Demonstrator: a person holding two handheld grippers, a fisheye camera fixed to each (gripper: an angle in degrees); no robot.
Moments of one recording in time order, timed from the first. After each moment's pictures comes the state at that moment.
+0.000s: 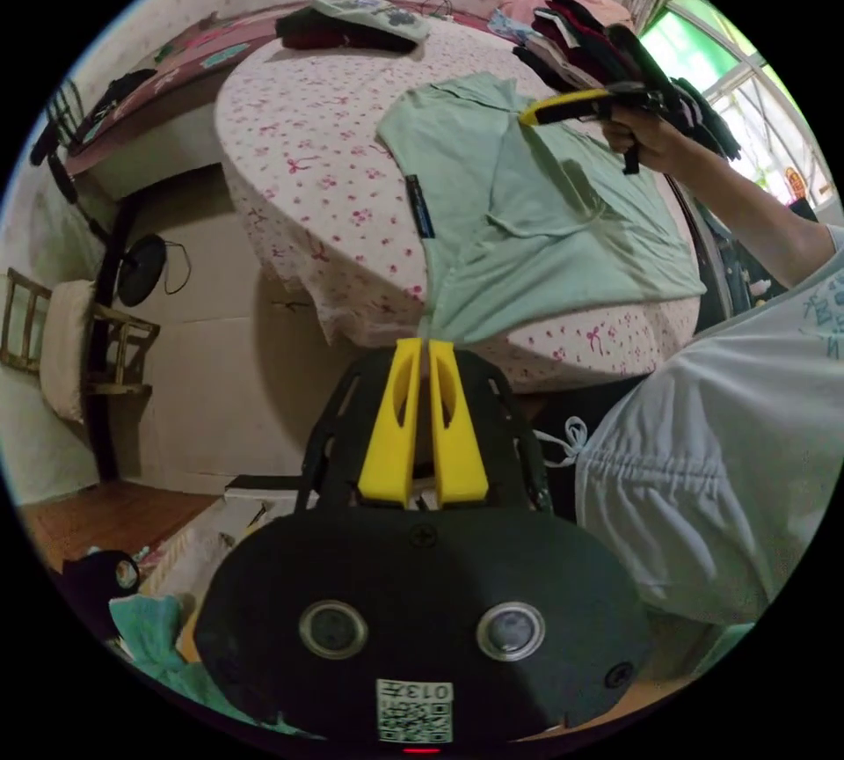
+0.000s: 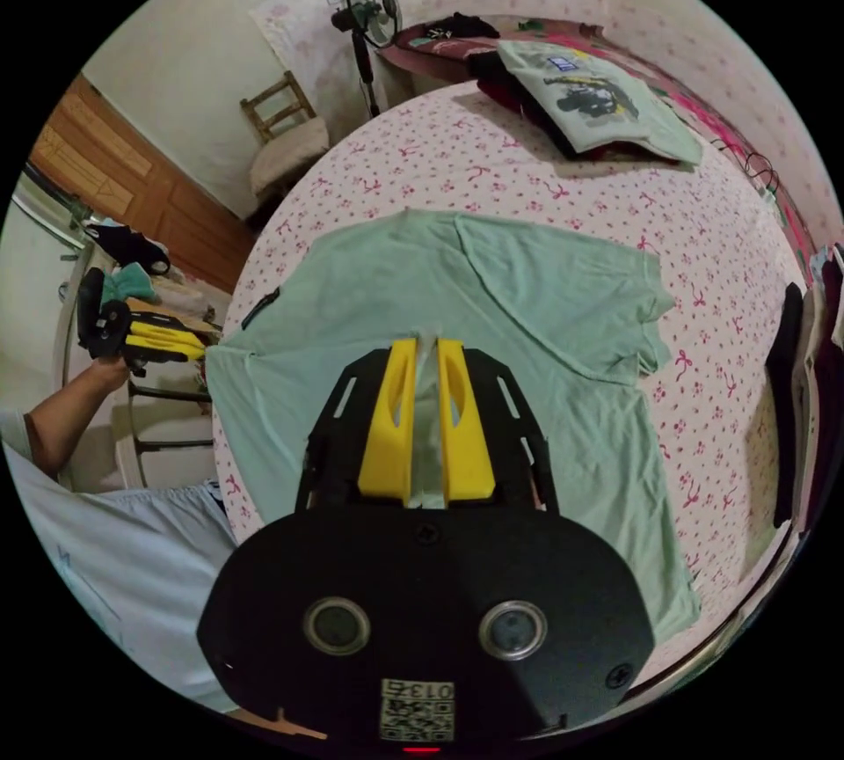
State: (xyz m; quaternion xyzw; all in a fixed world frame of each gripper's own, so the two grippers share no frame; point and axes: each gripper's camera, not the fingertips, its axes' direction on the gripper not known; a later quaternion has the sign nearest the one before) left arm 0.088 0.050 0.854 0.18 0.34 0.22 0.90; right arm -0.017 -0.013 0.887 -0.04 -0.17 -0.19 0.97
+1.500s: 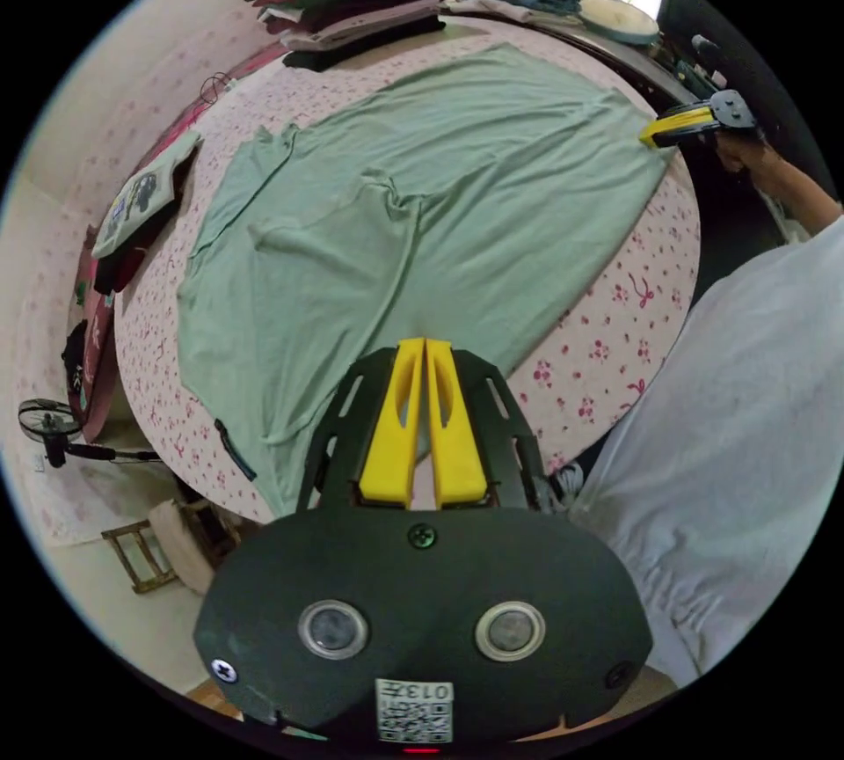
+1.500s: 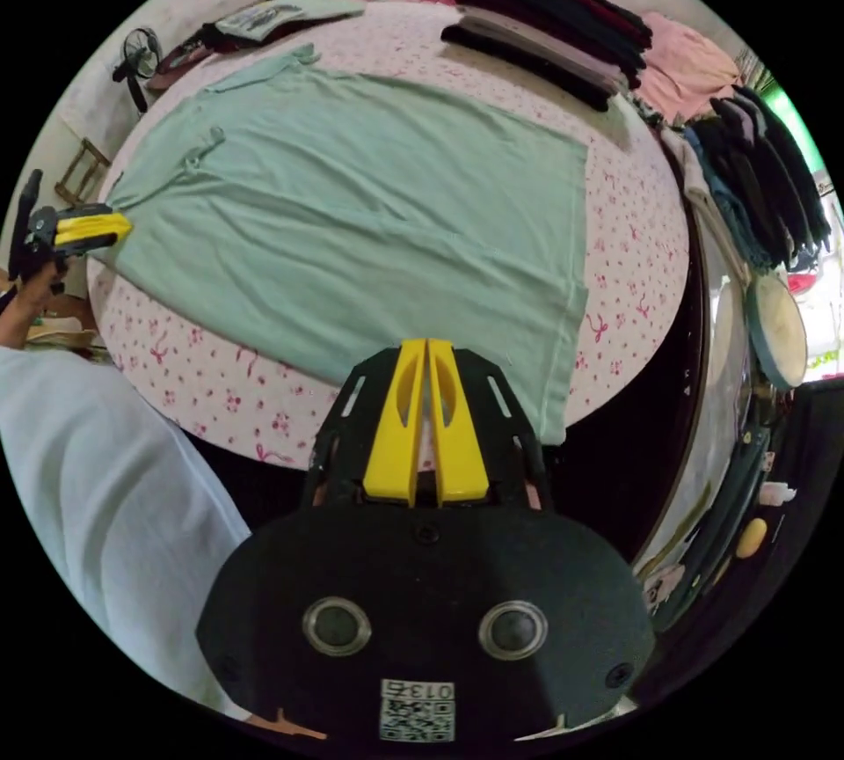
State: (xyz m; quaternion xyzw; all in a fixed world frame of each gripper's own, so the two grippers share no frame) left arm 0.401 0.186 0.770 0.24 0.17 0.52 0.80; right arm 0.164 0.371 0.773 -0.09 0.05 0.07 0.99
